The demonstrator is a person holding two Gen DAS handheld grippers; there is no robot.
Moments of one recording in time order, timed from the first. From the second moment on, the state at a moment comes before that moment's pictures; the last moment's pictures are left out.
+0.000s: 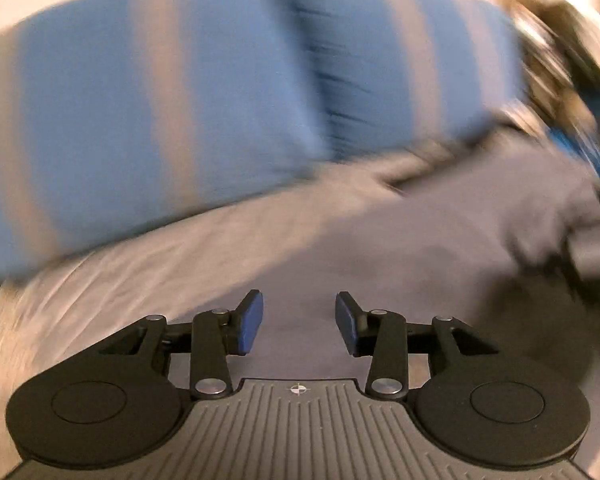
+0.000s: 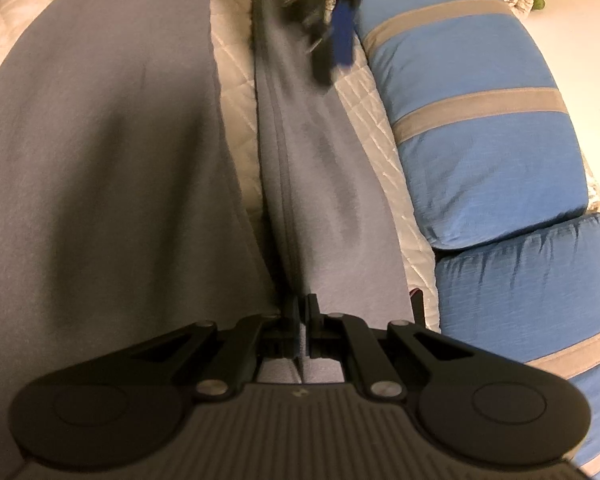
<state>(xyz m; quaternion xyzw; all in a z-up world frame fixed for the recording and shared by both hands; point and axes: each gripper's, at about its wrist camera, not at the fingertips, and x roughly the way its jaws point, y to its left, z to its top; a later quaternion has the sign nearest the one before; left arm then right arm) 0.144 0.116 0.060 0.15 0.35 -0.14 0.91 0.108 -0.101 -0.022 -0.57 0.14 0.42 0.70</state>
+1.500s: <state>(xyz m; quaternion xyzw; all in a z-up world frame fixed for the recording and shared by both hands) 0.126 0.023 0.023 0.41 0.31 -0.26 0.82 0.139 -0.156 0.016 -0.47 0.20 0.41 0.75</state>
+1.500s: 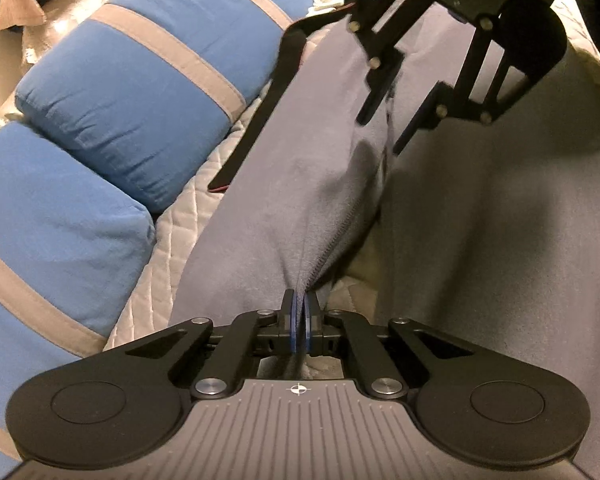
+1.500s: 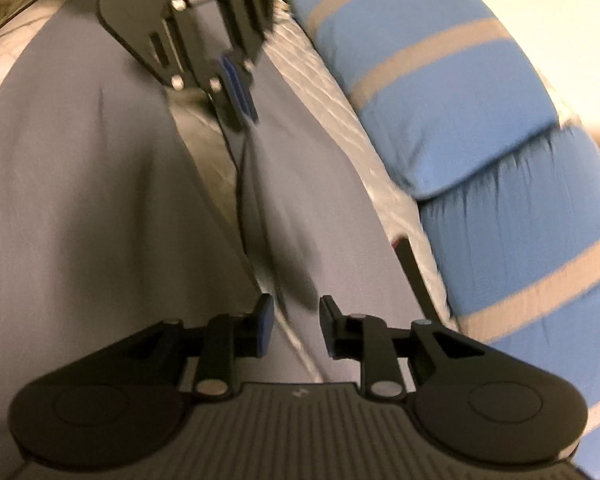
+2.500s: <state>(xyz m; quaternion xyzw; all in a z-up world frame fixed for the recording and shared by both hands) 0.147 0.026 0.036 0.36 0.29 -0.19 0.87 0.233 -0.162 0.005 -0.30 0.31 0.39 0.81</state>
